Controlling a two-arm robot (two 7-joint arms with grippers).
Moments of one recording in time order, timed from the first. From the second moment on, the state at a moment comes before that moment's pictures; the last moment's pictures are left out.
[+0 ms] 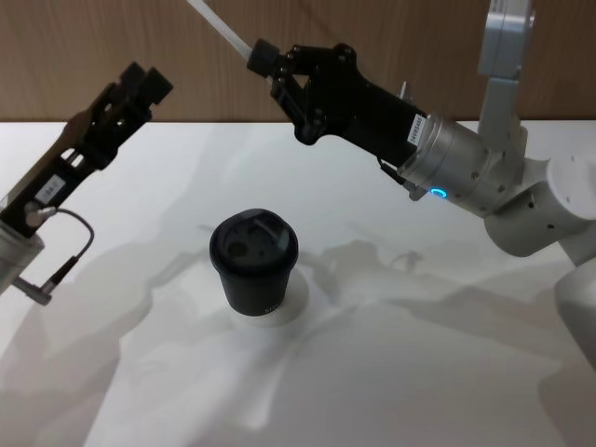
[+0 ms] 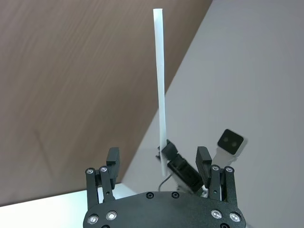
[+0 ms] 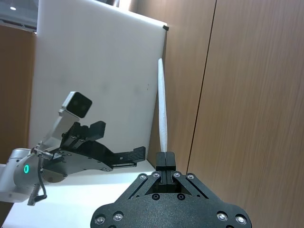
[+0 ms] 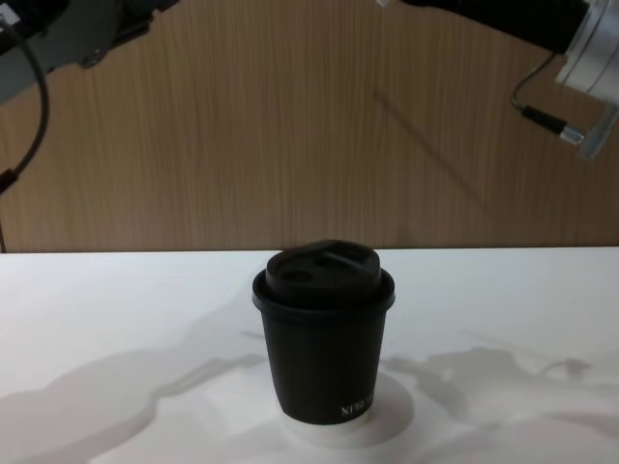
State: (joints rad) left arm -0.17 0.41 0.19 -1.70 -1.17 0.07 -0.74; right arm 0.55 0.33 -0.45 -1.43 0.63 -0.18 0.85
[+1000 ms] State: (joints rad) left arm -0.33 0.36 0.27 -1.57 -1.30 0.14 -0.89; right arm 0.55 0.33 -0.45 -1.43 0.63 -0.18 0.85
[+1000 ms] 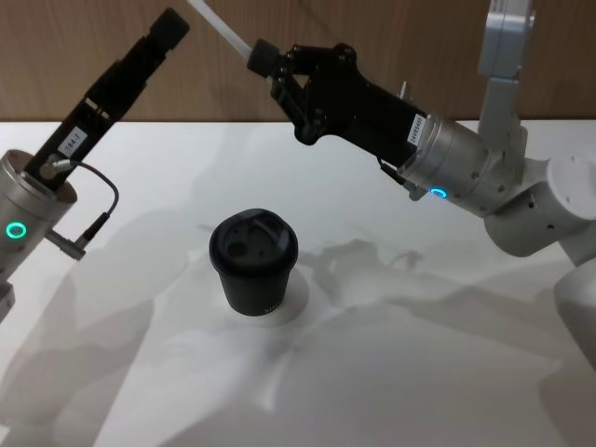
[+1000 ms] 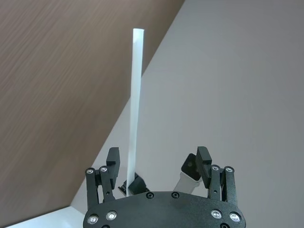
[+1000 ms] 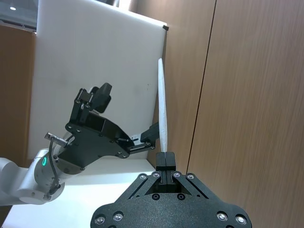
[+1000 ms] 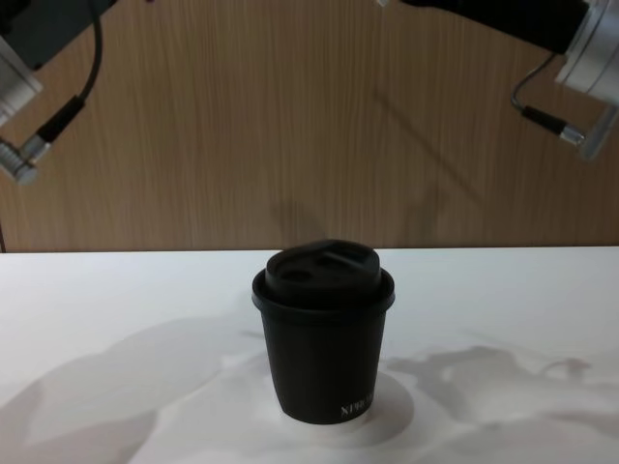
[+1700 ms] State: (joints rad) left arm -0.40 0.36 0.30 -1.53 -1.29 0.12 -0.90; right arm 0.55 0.33 -0.45 -1.43 0.63 -0.18 0.85
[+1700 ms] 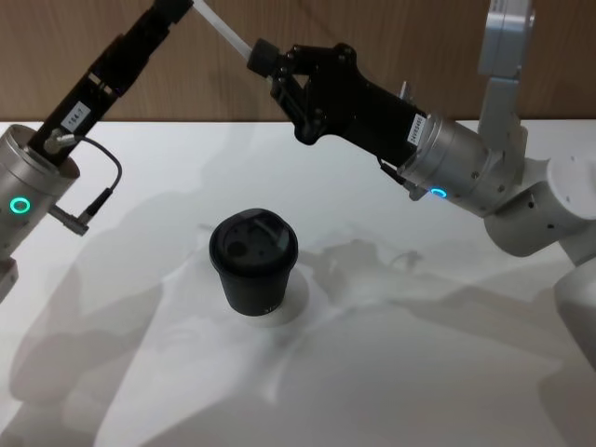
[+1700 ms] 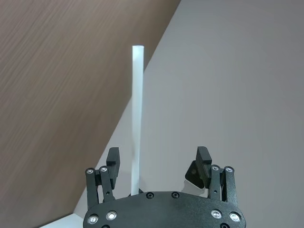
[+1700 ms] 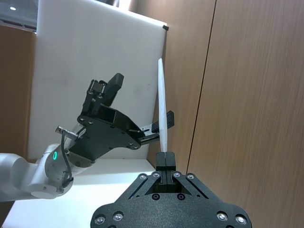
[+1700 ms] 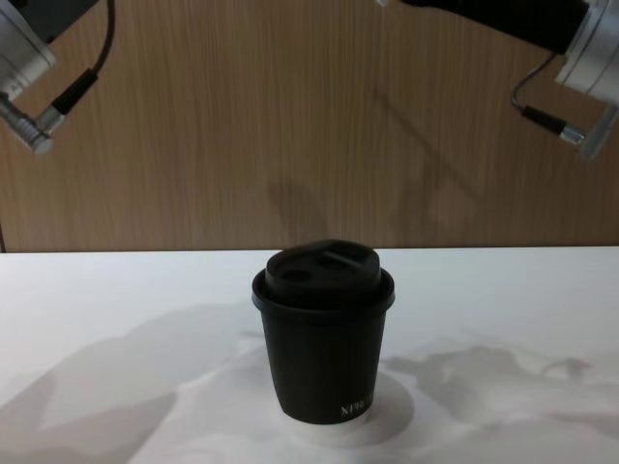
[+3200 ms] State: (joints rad) left arm -0.49 0.36 0.34 -1.46 -1.29 0.07 -0.88; right arm 0.55 0.33 -0.45 -1.43 0.63 -0.18 0.85
